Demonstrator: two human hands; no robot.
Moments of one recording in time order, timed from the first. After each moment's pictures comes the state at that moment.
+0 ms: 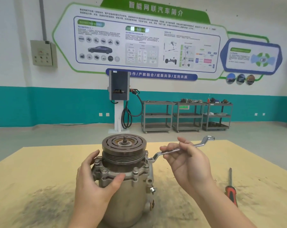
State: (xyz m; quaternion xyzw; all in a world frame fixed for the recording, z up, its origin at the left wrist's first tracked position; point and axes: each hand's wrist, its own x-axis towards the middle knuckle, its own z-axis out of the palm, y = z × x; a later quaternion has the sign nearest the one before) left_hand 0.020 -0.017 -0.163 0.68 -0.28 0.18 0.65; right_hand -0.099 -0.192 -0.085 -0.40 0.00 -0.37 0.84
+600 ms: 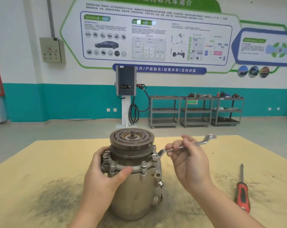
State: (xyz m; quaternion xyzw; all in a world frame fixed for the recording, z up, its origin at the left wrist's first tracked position) left_hand 0.018 -0.013 -0.155 0.66 -0.30 0.12 0.68; right_hand -0.078 -0.191 -0.106 -0.39 -0.04 -0.40 0.83
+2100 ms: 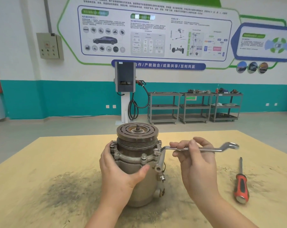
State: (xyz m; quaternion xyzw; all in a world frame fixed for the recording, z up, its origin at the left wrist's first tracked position) left_hand 0.007 -0.030 -0.165 0.71 -0.26 0.16 0.64; right_hand -0.097 -0.162 -0.124 -0.45 -0.05 -0.51 0.73
